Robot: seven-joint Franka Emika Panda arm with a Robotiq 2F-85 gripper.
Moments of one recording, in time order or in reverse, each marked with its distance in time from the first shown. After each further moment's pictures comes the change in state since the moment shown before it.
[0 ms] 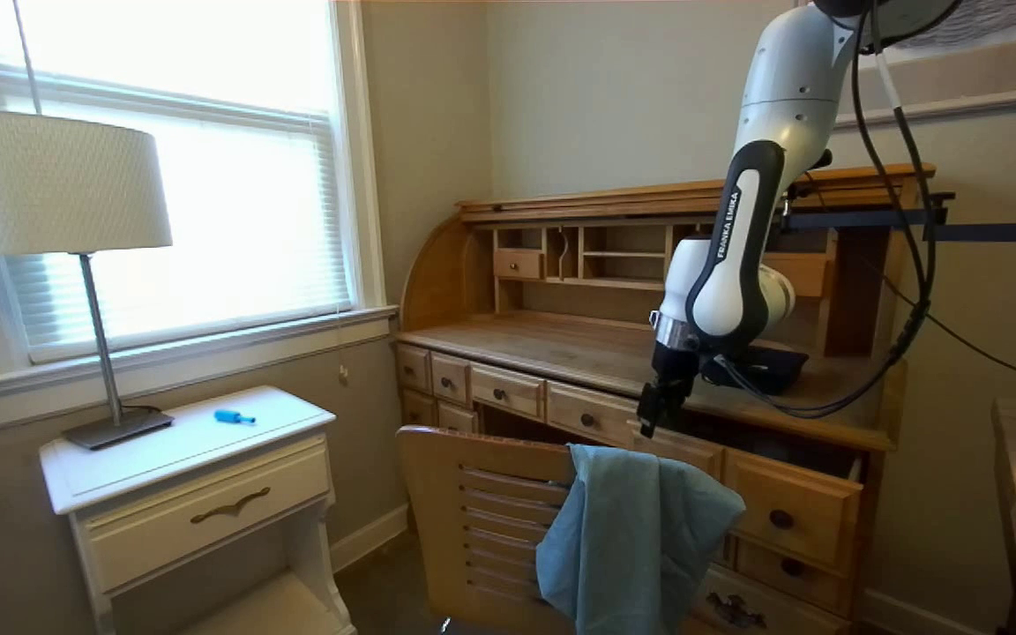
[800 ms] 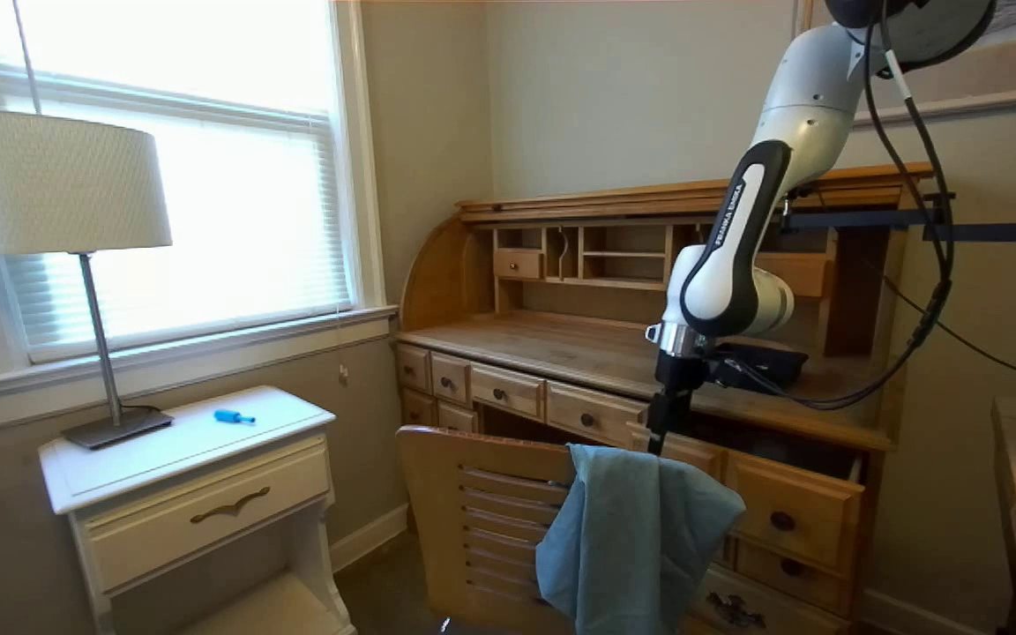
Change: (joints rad) arm -0.284 0.045 0.257 0.024 -0.002 -0.159 -0.280
